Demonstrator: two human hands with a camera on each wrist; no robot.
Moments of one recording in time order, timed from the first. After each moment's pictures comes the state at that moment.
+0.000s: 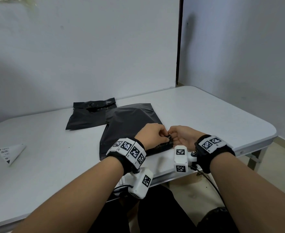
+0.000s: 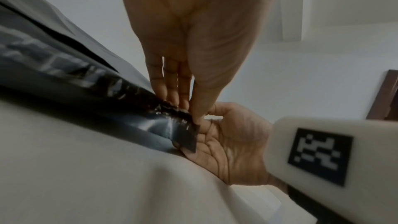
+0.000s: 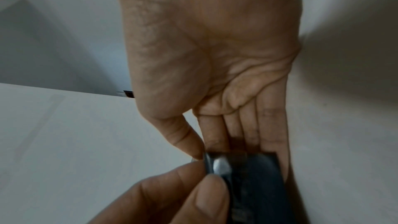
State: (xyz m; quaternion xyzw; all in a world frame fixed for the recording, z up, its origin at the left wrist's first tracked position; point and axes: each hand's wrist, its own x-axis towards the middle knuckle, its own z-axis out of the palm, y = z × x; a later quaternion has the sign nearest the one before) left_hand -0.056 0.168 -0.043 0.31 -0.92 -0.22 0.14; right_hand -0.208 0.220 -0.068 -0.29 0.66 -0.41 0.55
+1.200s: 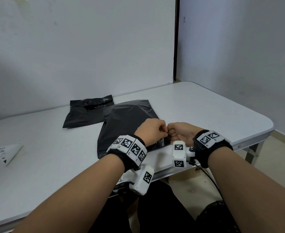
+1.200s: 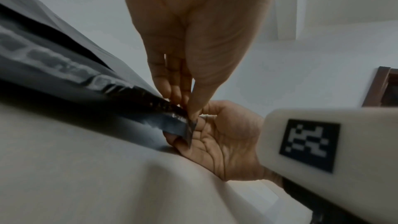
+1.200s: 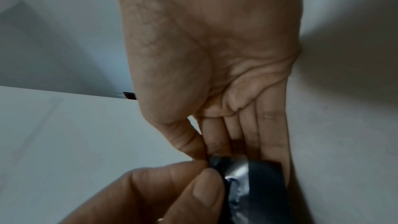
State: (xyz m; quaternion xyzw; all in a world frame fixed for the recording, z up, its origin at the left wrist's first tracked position) left_hand -0.061 0.170 -0.041 0.31 -0.92 -0.20 0.15; right_hand -0.198 0.224 -0.057 -0.29 0.66 -0.43 0.54
